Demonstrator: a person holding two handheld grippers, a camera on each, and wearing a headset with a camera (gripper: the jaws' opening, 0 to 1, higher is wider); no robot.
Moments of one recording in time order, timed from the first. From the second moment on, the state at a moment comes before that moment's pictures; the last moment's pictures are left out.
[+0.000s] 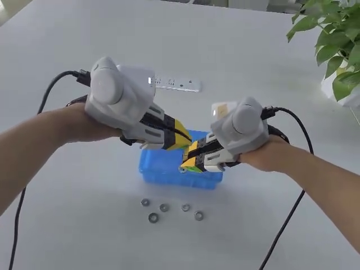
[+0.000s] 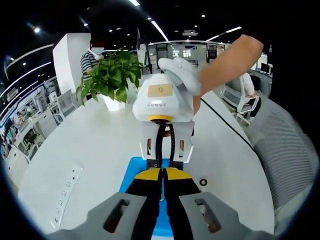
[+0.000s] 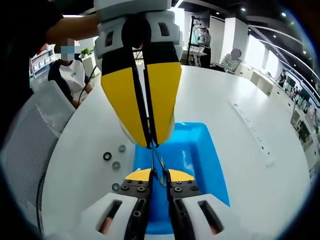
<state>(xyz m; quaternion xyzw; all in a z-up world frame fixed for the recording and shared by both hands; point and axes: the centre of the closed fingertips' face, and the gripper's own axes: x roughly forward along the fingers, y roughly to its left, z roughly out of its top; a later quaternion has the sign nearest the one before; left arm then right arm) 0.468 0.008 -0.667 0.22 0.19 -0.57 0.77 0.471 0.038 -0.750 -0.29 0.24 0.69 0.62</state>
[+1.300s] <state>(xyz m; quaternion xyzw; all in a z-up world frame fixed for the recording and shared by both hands) 0.406 -0.011 -0.635 0.23 0.18 -0.60 0.75 0.425 -0.035 -0.691 -0.25 0.23 0.62 0.71</state>
